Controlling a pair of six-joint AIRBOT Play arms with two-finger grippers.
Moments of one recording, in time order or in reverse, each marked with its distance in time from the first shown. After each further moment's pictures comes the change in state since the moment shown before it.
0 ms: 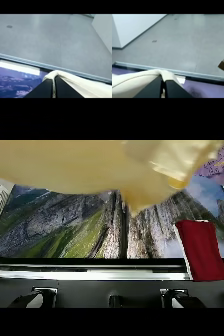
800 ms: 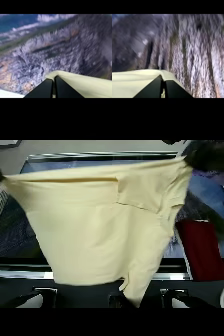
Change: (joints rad) left arm -0.060 -0.367 -0.262 0.129 -0.154 0.050; right arm 0.001 -0.386 -0.154 -0.127 0.236 0.205
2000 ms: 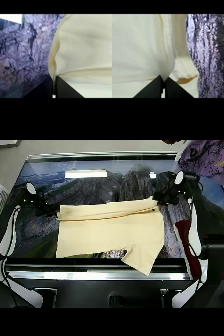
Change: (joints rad) left arm -0.074 -0.583 -0.028 -0.023 -0.129 -0.034; right arm 0.000 -0.555 -0.020 -0.134 0.021 0.014
